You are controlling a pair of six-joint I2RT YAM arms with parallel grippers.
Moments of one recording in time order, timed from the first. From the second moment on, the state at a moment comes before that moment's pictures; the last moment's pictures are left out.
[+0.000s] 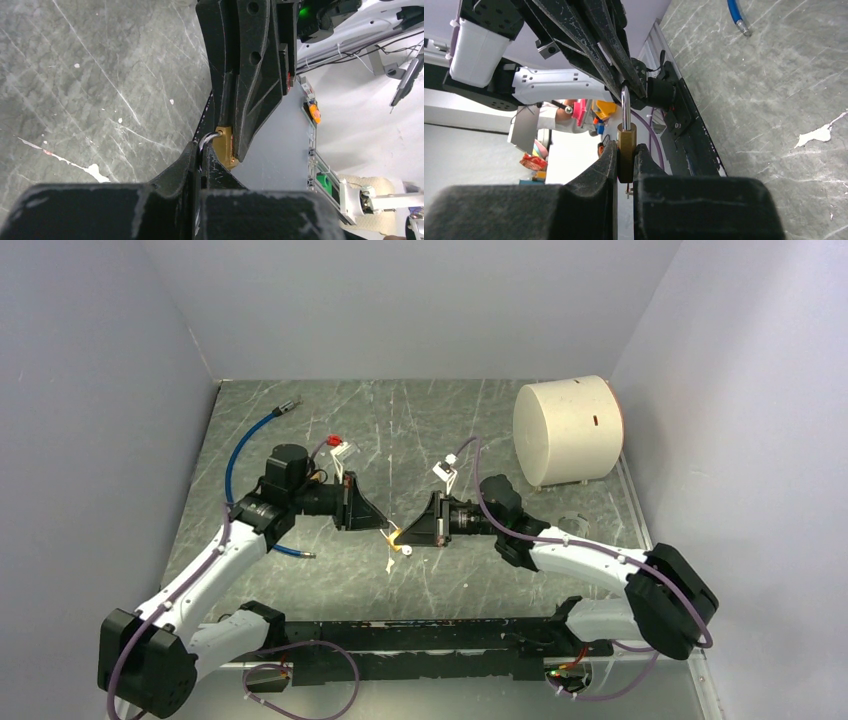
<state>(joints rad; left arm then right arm) -0.40 1.03 0.75 -0.21 1.02 -0.38 0.79 1.25 0.57 0.54 -0.69 1.04</state>
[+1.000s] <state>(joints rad) -0.43 0.91 0.51 0.11 0.88 -0.66 0.76 1.33 0.56 0.58 -0.77 1.10</state>
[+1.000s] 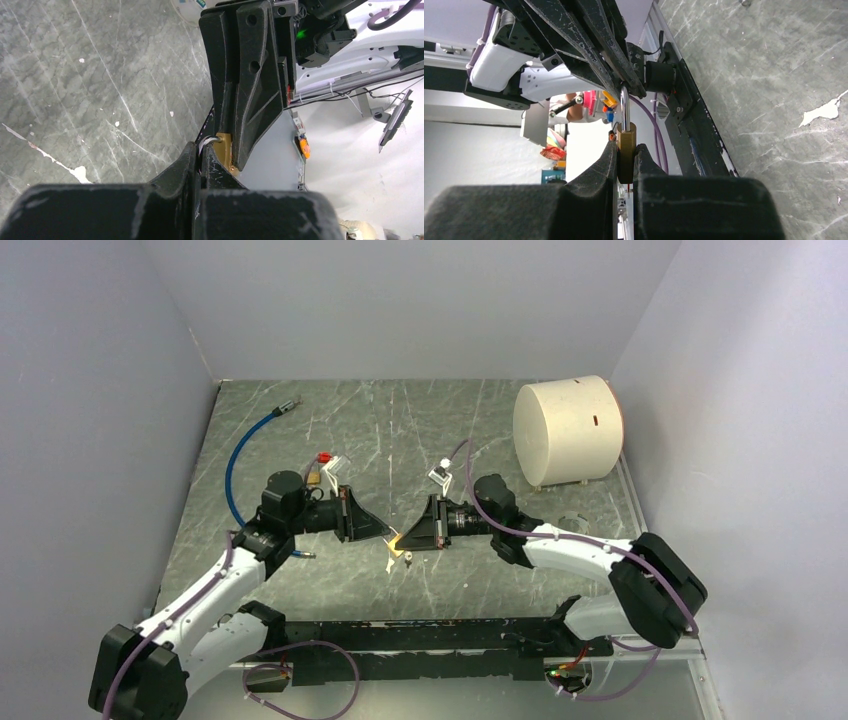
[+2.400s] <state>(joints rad) -0.43 0.90 0.41 0.24 0.83 -0.78 0.75 1.39 0.59 0.53 -0.80 1.14</state>
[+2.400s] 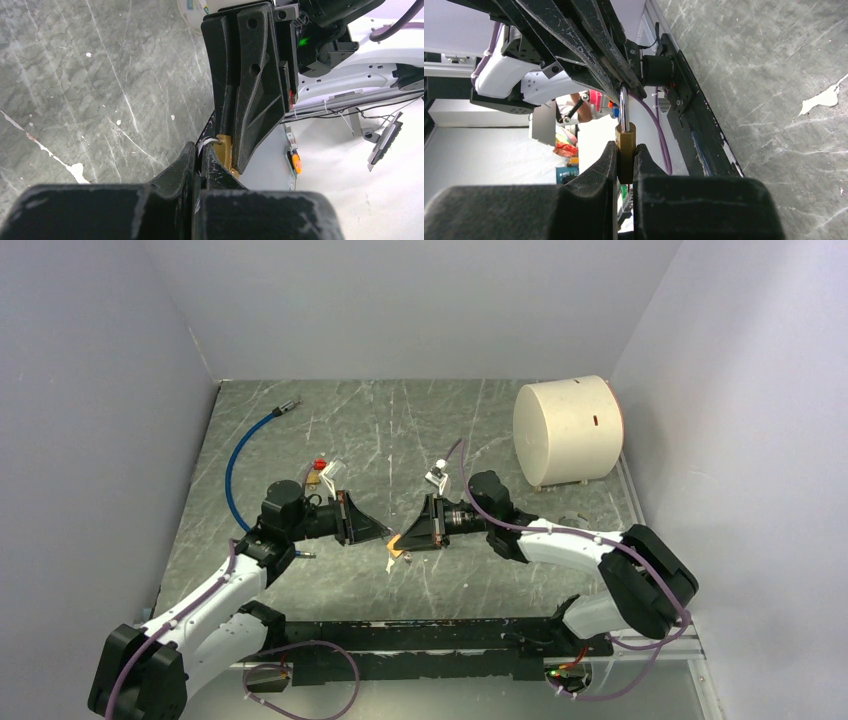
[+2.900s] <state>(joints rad) -0.43 0.91 0.40 0.32 0.83 -0.84 0.73 1.41 0.60 0.57 -0.85 1.14</state>
